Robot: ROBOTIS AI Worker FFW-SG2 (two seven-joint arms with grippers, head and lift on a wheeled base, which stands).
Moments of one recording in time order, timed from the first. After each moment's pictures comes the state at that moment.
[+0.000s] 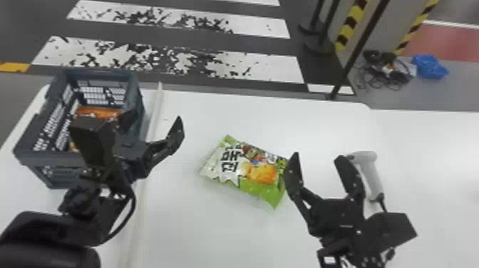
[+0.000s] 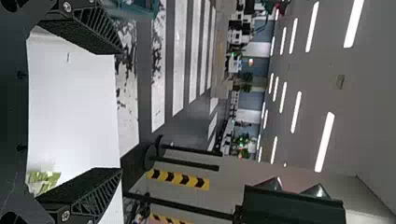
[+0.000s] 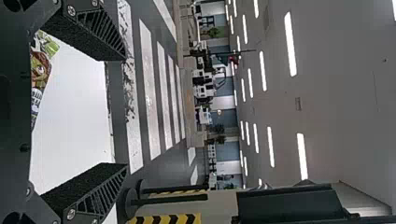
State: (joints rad) left arm 0.29 0.14 -0.15 -1.93 0.17 0.17 -0.07; right arm 0.67 -0.08 0.11 -2.01 -0.10 -0.28 -0.11
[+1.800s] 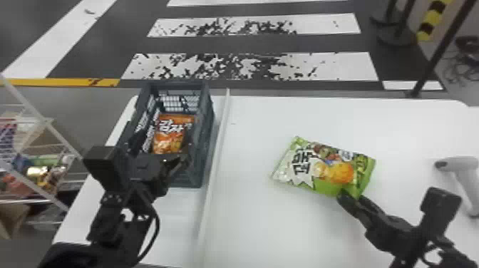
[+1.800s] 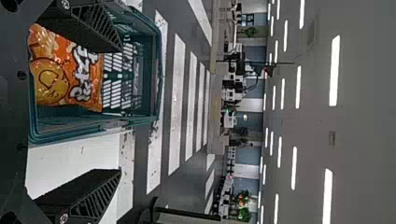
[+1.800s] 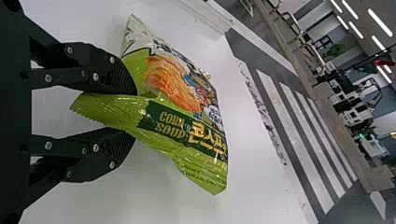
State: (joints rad) left arm 0.49 0.15 0.05 -2.10 0.19 0.15 0.01; right arm 0.41 -0.04 -0.09 -1.81 -0.41 0.48 0.28
